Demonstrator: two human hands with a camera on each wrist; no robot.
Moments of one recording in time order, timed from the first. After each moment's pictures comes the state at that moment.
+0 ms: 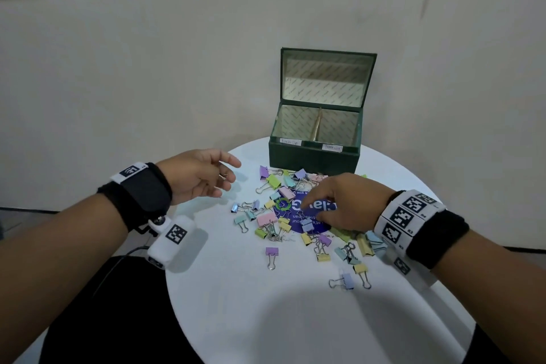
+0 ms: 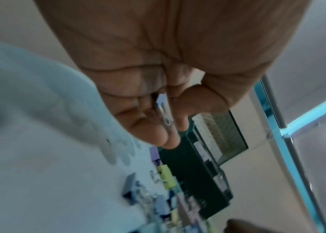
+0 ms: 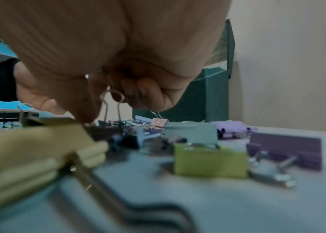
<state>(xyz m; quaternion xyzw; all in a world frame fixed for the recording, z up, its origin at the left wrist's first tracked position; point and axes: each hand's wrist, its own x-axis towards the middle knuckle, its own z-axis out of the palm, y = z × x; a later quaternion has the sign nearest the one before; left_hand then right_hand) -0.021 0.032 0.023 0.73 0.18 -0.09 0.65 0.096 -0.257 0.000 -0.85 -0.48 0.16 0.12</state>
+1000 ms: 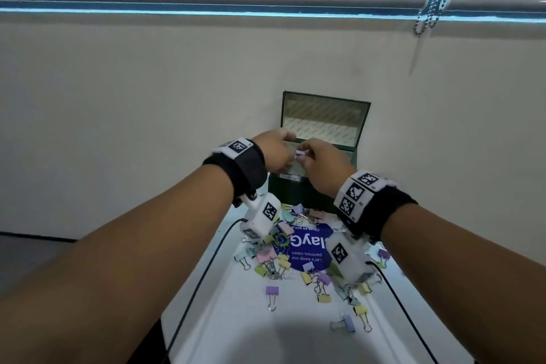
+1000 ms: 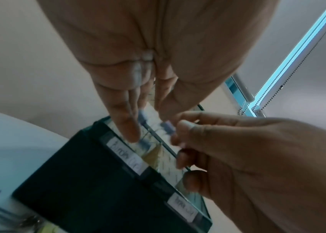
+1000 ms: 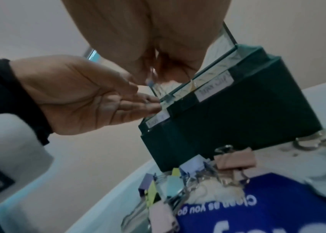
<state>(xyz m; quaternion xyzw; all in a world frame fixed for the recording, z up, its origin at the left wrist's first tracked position) 0.100 -0.040 0.077 0.86 0.13 -0.01 0.49 0.139 -0.180 0.055 -0.91 -0.28 0.00 0.31</state>
